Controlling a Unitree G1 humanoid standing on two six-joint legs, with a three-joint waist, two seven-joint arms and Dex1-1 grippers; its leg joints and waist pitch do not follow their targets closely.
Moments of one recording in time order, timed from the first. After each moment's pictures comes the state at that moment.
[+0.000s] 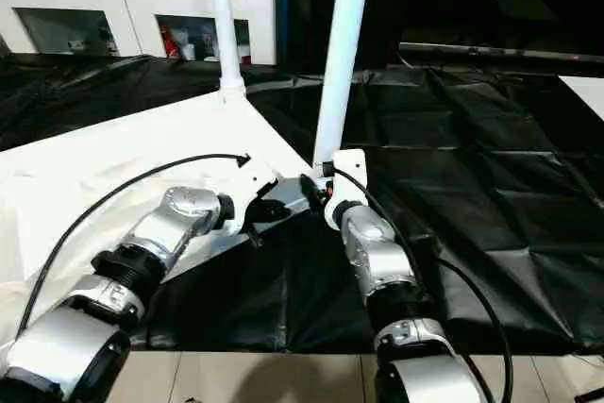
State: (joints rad) left arm -0.77 0.13 -0.23 0.87 0.09 0.19 -0.79; right arm -0.58 -0.05 -0.03 0.74 0.12 0.11 0.31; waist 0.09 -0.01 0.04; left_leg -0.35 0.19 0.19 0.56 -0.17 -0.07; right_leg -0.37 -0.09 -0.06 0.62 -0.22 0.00
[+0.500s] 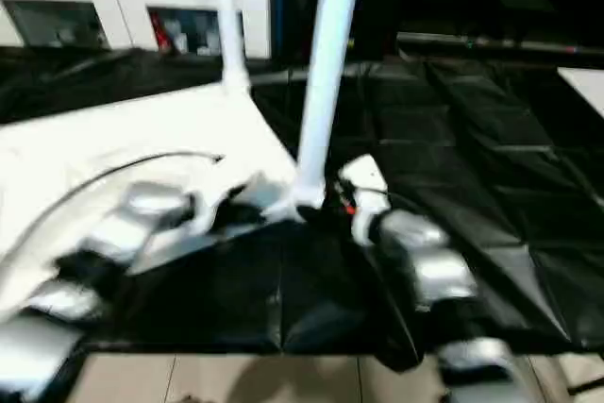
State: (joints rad) left arm -0.65 0.33 -0.24 0.67 0.03 0.15 -1.16; right arm -0.46 -0.33 0.11 0.48 0.18 0.19 0.88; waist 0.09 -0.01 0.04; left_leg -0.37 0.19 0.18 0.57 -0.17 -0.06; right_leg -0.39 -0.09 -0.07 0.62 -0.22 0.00
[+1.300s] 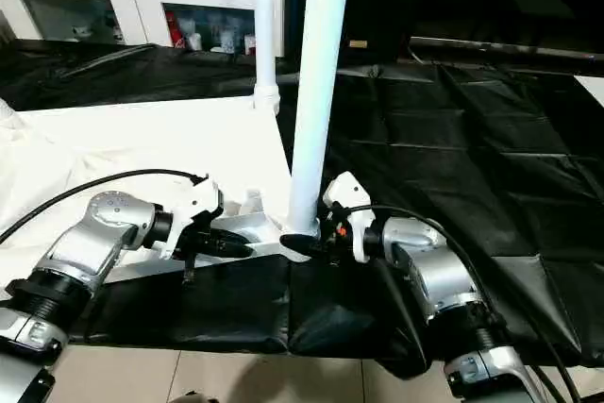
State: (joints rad) left arm -0.57 0.38 -0.26 0.52 0.00 0.21 -1.29; right arm -0.42 -0.35 0.19 0.40 0.18 0.21 1.00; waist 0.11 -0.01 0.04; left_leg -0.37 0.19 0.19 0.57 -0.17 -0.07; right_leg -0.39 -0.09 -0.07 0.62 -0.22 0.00
